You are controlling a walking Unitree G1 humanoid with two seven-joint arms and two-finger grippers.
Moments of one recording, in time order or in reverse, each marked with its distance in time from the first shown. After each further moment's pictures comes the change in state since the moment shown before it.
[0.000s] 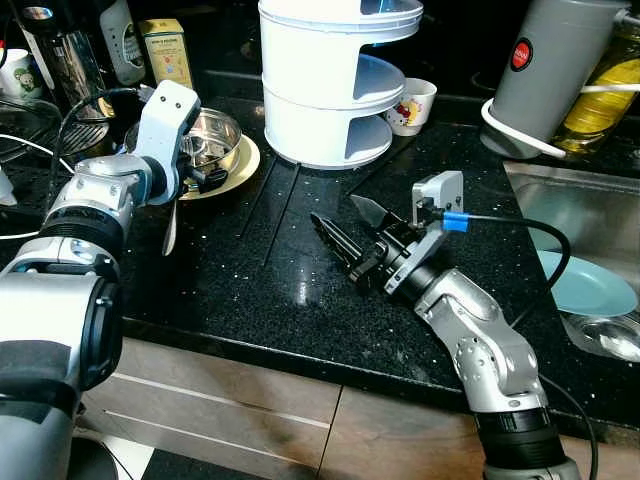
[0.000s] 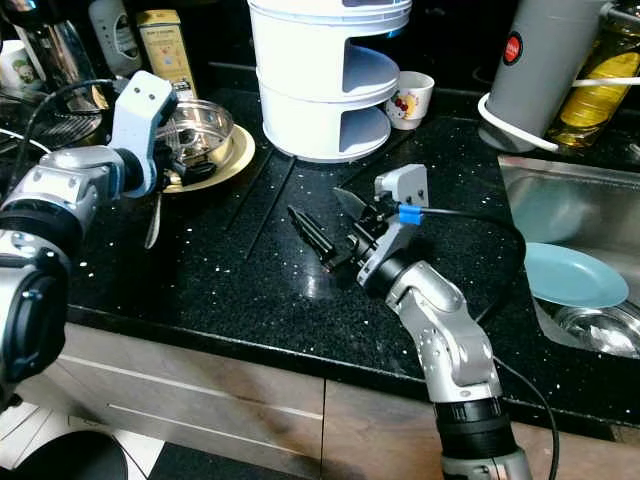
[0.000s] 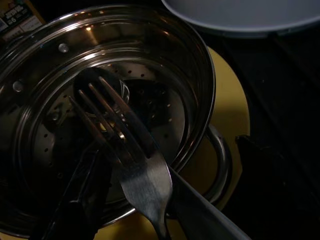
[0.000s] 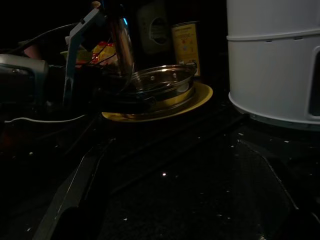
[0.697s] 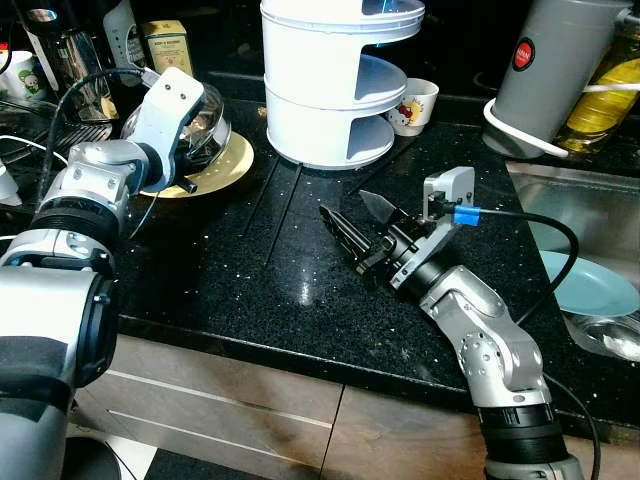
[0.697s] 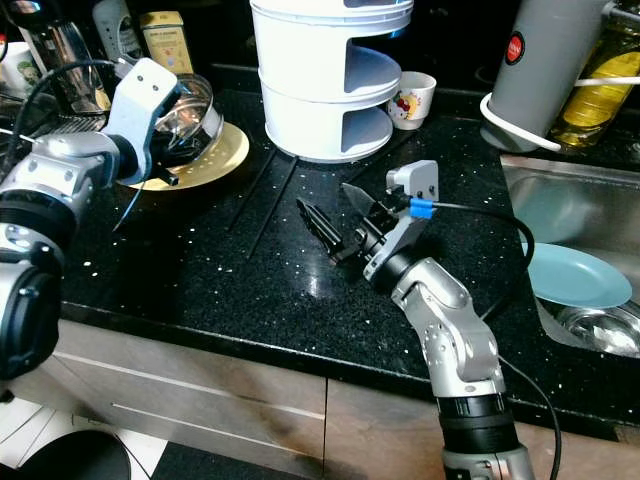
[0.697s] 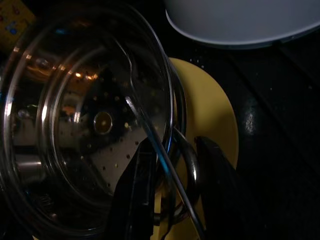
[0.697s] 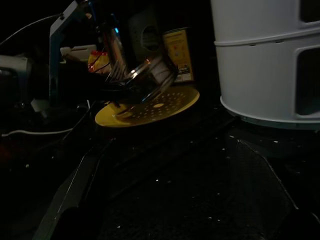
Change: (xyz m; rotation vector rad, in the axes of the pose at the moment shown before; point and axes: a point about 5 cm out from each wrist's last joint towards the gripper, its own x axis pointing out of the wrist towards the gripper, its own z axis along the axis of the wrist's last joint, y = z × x) left arm -0.004 0.006 0.017 0.101 -0.019 0.013; right arm -0.002 -0.008 0.003 0.040 -0.021 -0.035
